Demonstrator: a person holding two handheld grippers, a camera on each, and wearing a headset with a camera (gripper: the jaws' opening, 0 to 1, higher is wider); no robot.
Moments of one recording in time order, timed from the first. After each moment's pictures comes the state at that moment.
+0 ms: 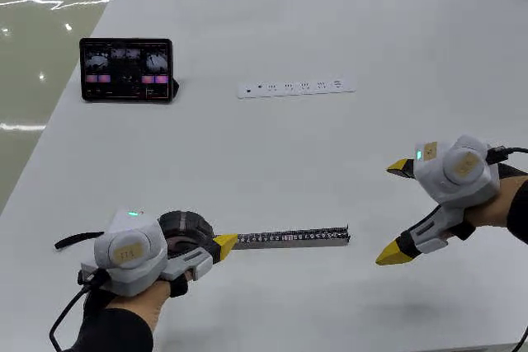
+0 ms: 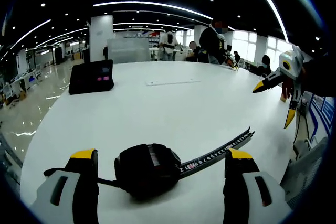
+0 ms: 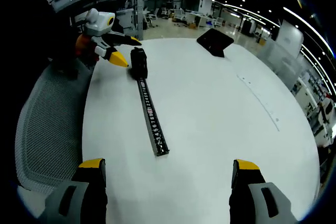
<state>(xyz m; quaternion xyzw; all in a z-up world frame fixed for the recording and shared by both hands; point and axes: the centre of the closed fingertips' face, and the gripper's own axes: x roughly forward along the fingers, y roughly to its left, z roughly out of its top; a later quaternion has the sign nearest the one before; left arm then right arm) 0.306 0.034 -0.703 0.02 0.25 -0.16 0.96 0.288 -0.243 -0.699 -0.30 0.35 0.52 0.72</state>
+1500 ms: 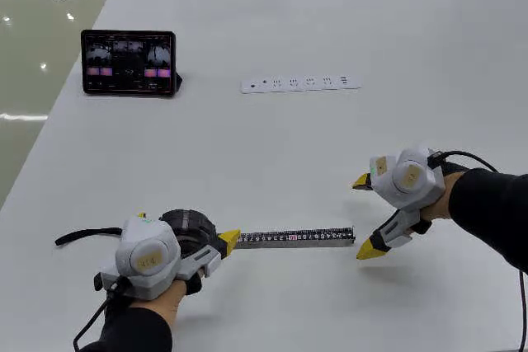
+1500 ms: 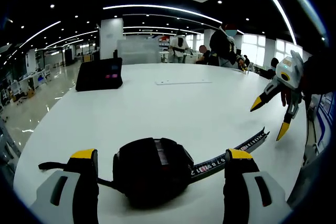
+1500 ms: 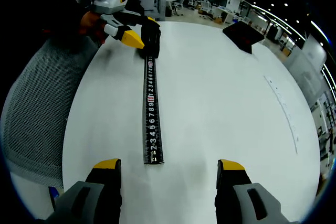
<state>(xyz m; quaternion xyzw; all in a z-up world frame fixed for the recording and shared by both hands) 0.320 0.040 -0.726 0.01 0.23 -0.11 0.97 0.309 -0.221 -0.761 -0.36 0.35 0.58 0.64</state>
